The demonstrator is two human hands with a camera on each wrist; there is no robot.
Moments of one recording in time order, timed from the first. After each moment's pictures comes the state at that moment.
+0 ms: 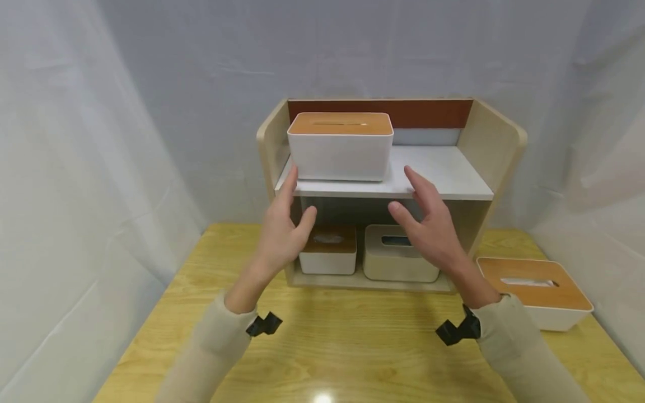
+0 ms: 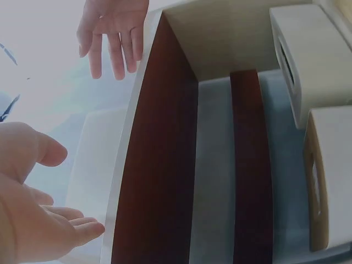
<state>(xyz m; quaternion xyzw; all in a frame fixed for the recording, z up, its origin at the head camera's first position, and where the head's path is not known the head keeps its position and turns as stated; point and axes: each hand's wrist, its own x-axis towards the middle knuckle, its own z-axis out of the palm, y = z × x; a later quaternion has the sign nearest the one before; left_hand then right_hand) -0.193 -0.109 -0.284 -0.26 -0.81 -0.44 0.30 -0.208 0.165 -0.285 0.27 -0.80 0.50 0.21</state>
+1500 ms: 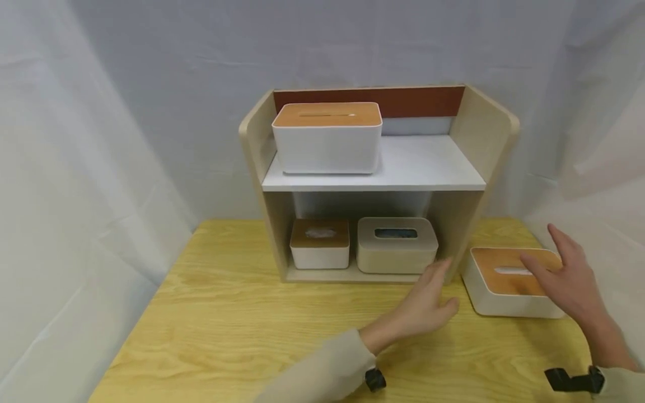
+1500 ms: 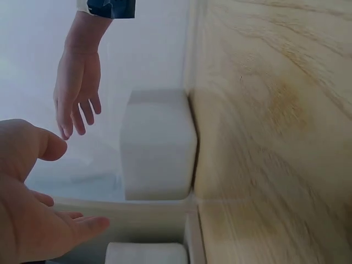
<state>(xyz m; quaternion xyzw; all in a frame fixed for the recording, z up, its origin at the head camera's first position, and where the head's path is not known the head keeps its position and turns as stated) -0.162 0.106 -0.416 -0.33 -0.84 -0.43 -0.02 -0.161 0.391 -0.385 0.06 -0.91 0.37 0.18</state>
